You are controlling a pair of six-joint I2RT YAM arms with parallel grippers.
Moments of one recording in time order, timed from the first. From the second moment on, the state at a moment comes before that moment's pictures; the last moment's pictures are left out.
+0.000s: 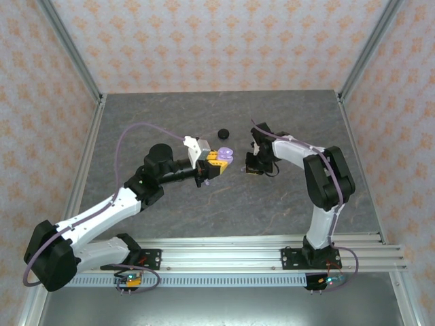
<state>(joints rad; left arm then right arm) -0.63 1.11 0.73 0.26 0.54 -0.09 0.40 1.89 1.23 -0.69 -0.26 0.48</state>
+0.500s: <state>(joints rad) -0.63 1.11 0.72 0.26 0.52 -0.09 0.42 1.97 1.33 -0.70 -0.20 0.50</state>
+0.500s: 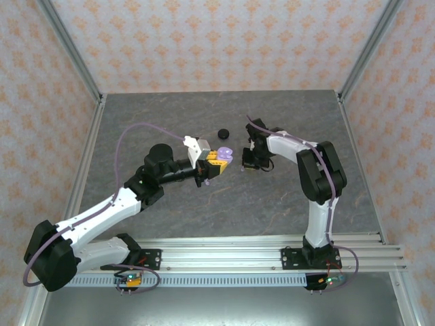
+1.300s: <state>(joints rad) -0.63 1.11 0.72 0.26 0.52 -0.10 0.44 1.99 1.38 -0.69 -0.21 0.44</state>
